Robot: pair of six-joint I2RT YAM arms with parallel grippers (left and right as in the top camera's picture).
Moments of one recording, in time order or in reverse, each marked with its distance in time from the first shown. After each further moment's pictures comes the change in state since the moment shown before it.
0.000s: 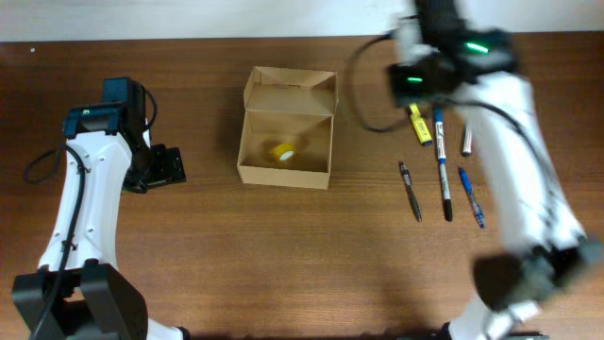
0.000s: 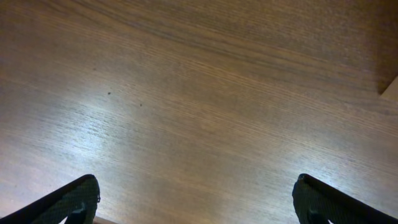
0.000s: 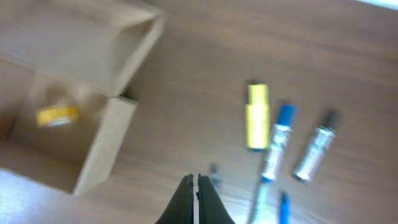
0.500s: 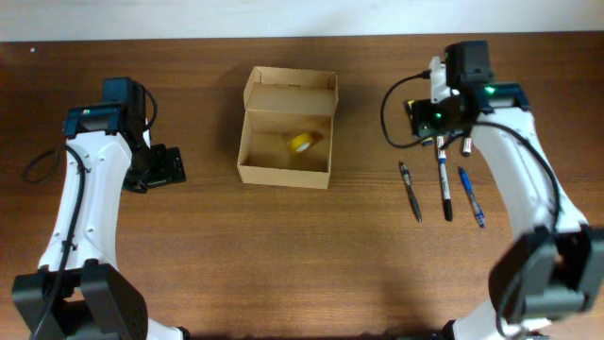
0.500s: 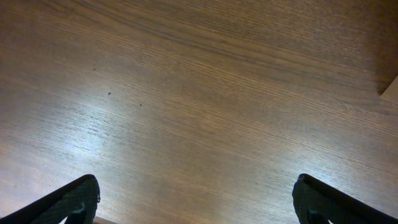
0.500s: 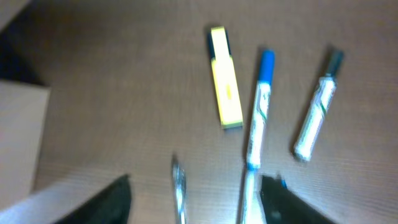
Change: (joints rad) left arm 0.000 0.000 0.000 0.000 0.000 0.000; right arm -0.130 -0.029 -0.491 0.371 0.000 0.010
